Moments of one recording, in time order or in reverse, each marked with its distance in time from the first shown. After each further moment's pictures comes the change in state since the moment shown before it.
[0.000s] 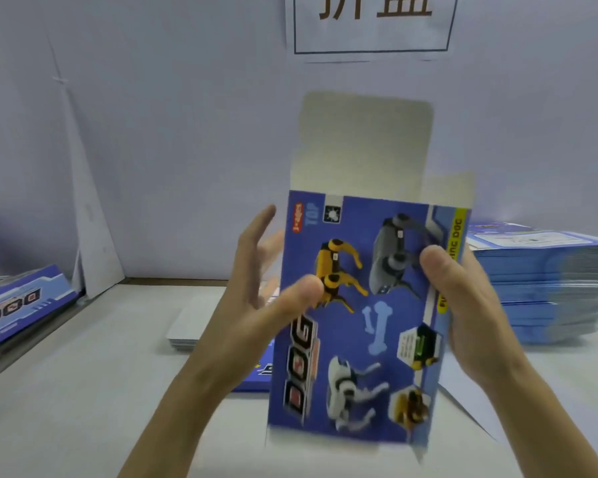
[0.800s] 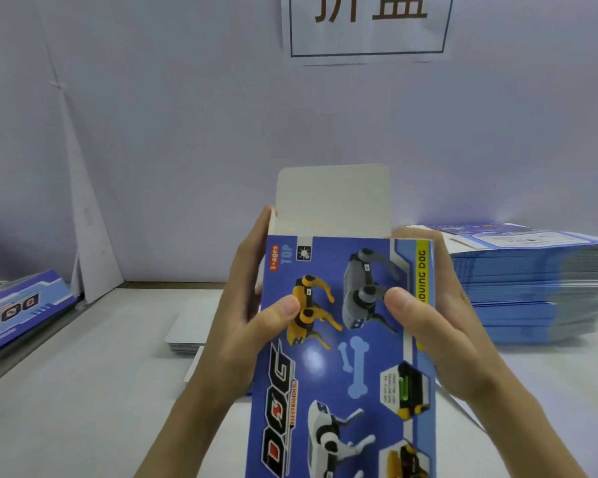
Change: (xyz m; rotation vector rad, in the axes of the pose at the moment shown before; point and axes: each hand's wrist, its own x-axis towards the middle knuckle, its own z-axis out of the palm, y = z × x) left_hand -0.001 -0.019 0.001 -0.218 0.005 0.187; right_hand -0.011 -0.006 0.006 -0.200 -0.184 -0.158
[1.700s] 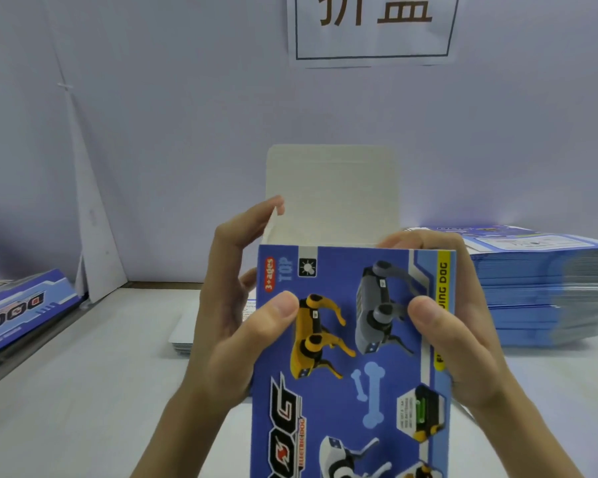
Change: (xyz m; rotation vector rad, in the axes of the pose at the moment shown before) left_hand -0.001 0.026 0.006 0.107 0.028 0.275; right_hand -0.002 -0.009 0.008 0.106 0.086 -0.088
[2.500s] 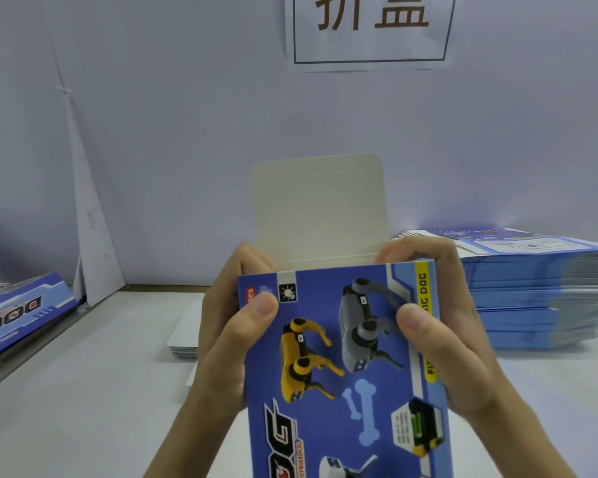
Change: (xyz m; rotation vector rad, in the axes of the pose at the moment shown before) left_hand -0.003 -0.006 0.008 -0.244 0.052 -0.053; right_hand 0.004 -0.004 0.004 -0.024 -0.080 -0.072
